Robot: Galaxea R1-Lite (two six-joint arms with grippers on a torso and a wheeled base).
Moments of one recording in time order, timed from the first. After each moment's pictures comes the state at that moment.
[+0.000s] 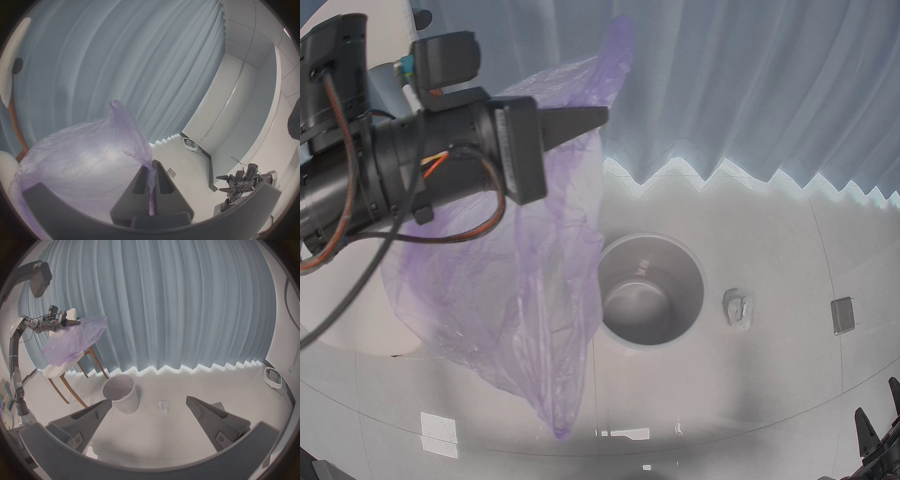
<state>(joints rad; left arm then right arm) -0.75 1.47 -1.21 -0.30 -0.18 -0.01 0.00 0.02 -0.02 0.00 0.00 0.02</state>
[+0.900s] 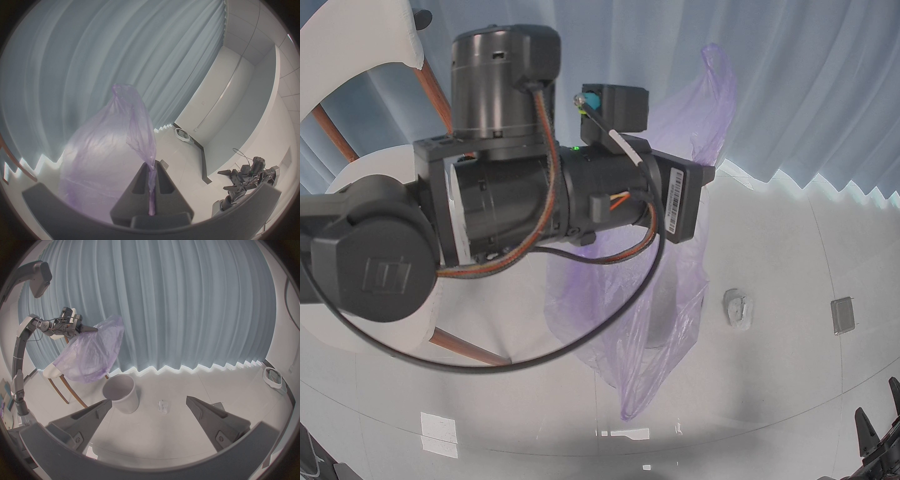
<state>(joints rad) -0.85 1.77 -1.41 -0.30 -0.18 -0.01 0.00 0.02 -0.02 0.00 0.00 0.02</state>
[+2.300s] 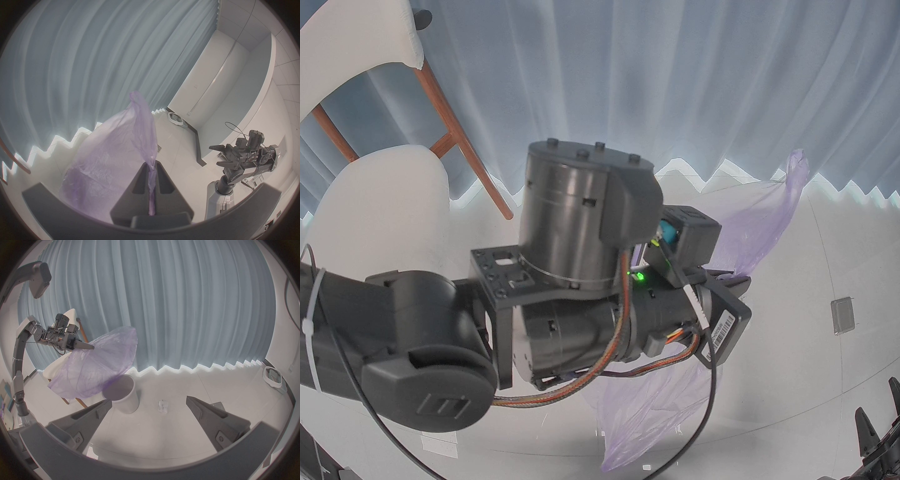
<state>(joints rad) -1.00 1.80 -1.20 -0.39 -0.09 0.04 0.00 0.02 -0.02 0.00 0.00 0.02</state>
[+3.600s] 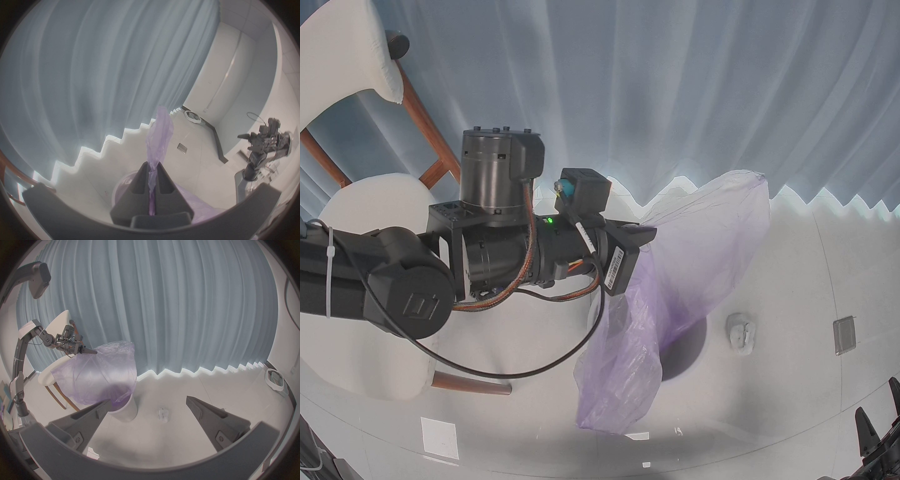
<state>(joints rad) -0.71 1.81 -1.21 -0.39 -0.24 0.19 0.00 0.02 -0.02 0.00 -0.01 0.03</state>
